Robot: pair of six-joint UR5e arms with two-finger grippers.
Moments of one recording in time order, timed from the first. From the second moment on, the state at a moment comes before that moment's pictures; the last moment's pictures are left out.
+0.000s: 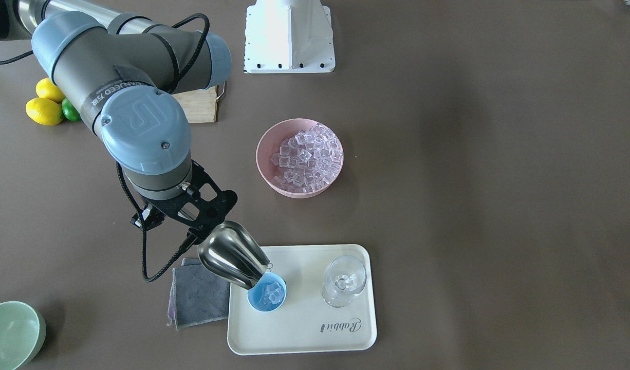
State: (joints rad) left arm -1.61 -1.52 -1.71 -1.52 -2.43 0.27; right arm 0.90 -0.60 1.40 -2.11 2.06 -0.24
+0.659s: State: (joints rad) left arm -1.61 -1.53 -1.70 -1.52 -2.43 0.27; right arm 0.92 -0.77 1.63 -2.12 2.08 -0.16
